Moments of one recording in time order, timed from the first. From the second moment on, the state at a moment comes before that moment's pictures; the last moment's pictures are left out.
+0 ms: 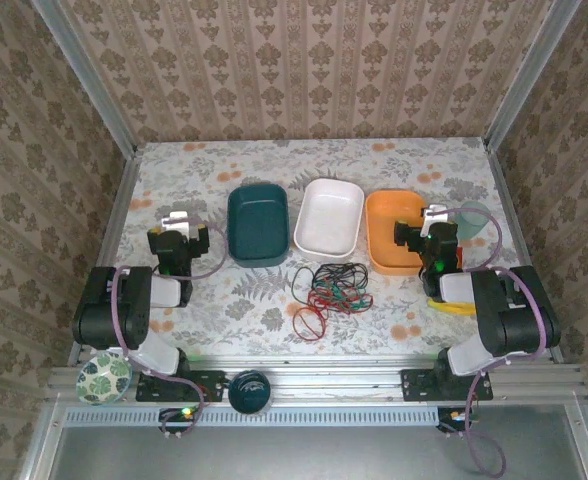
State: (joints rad) left arm -0.08 1.57 0.35 0.89 -0.23 0.09; right arm 0.03 1.52 0.39 0.75 0.15 0.04
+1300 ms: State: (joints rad) left arm -0.16 1.33 0.48 0.57 -0.38 0.10; right arm 0.01 1.43 0.50 0.48 0.16 0.08
